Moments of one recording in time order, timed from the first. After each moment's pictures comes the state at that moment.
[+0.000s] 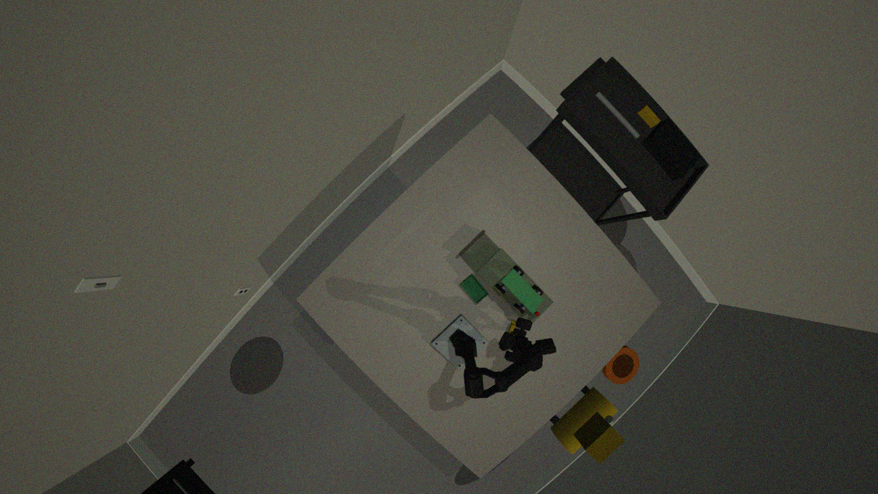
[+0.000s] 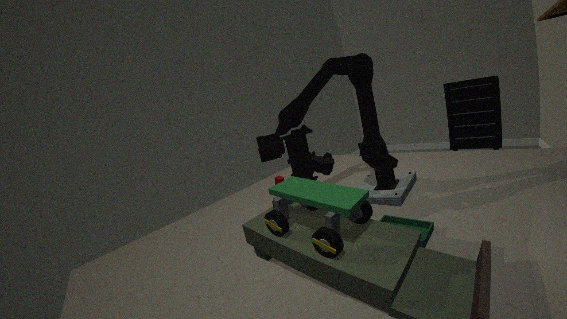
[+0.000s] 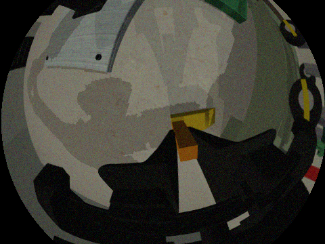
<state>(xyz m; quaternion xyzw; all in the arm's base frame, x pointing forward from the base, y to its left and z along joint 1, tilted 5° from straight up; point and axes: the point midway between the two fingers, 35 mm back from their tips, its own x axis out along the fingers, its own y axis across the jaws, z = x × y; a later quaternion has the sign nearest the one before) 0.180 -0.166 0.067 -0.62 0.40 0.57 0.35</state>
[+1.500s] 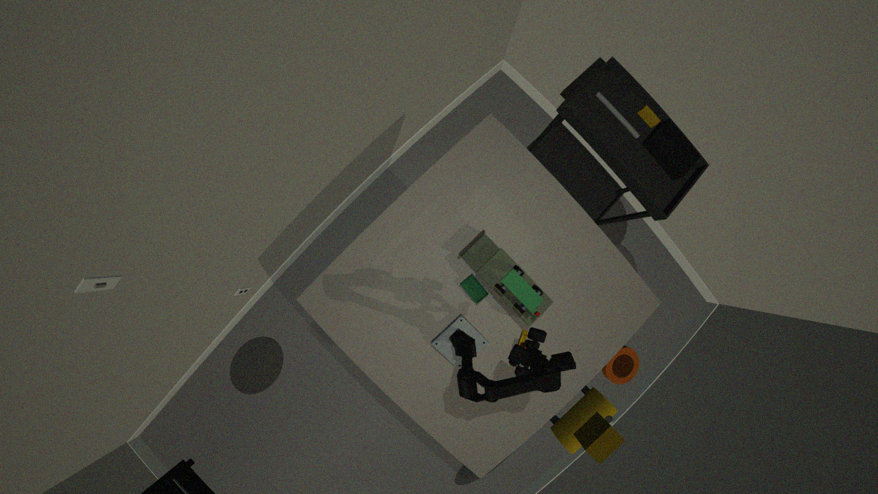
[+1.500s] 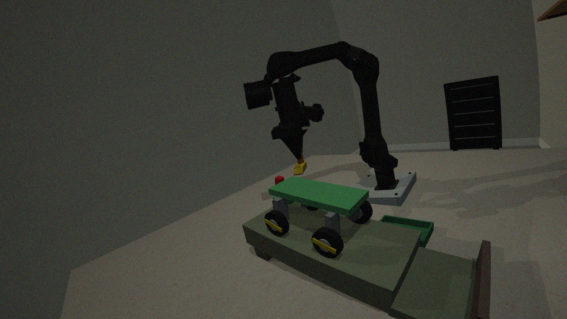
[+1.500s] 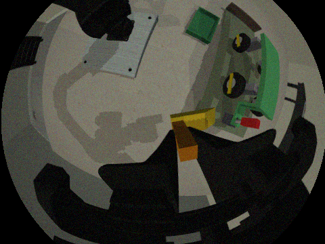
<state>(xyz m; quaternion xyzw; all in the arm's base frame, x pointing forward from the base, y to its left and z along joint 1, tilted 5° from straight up) 0.176 -0.153 0.206 -0.63 0.40 0.57 0.35</state>
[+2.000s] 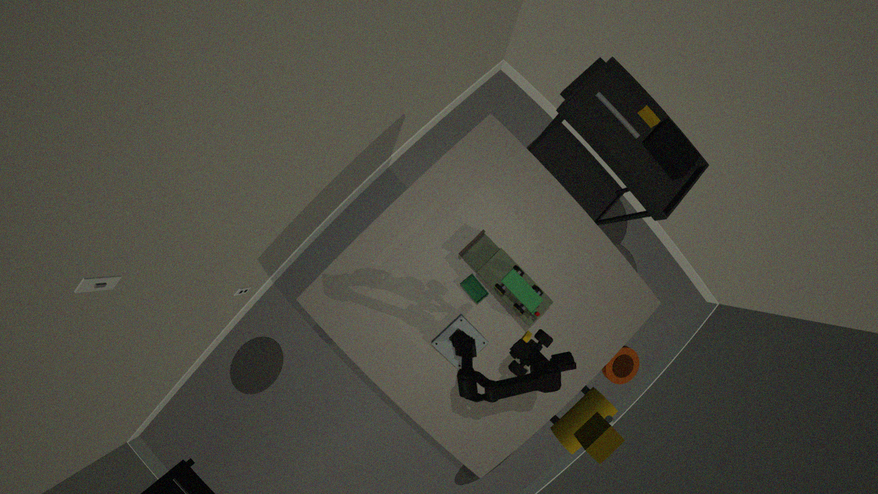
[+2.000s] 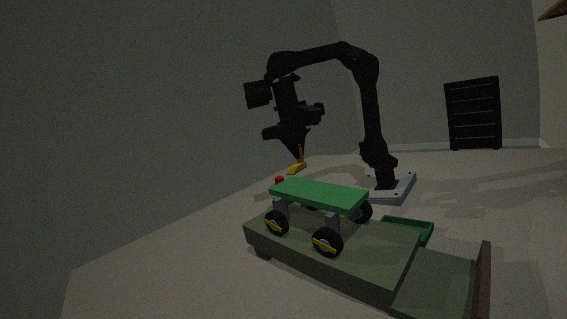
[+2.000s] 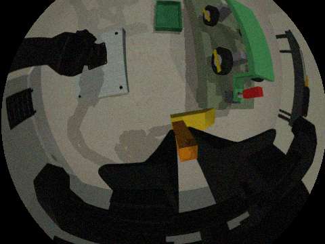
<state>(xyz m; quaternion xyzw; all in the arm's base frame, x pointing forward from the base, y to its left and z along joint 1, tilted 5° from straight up) 0.177 -0.153 0.208 -0.55 0.50 0.48 0.47</state>
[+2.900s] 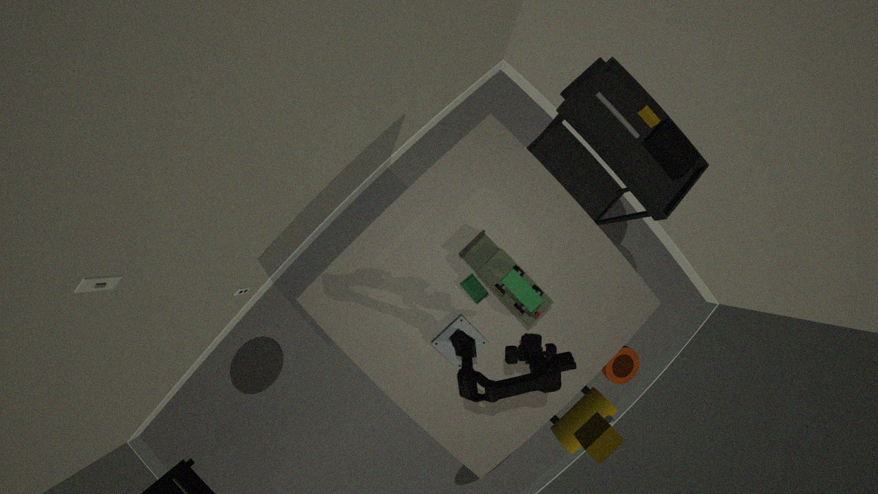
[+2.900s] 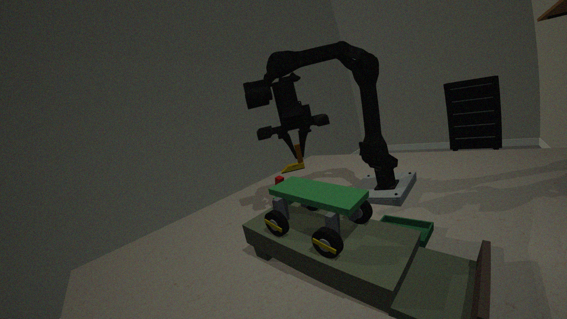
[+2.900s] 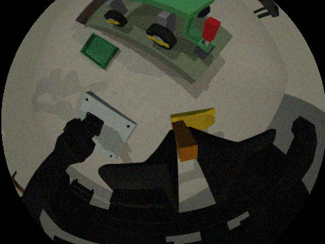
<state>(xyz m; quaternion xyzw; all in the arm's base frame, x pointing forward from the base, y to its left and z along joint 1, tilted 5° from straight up) 0.177 -0.153 0.208 -0.30 0.66 0.23 0.66</state>
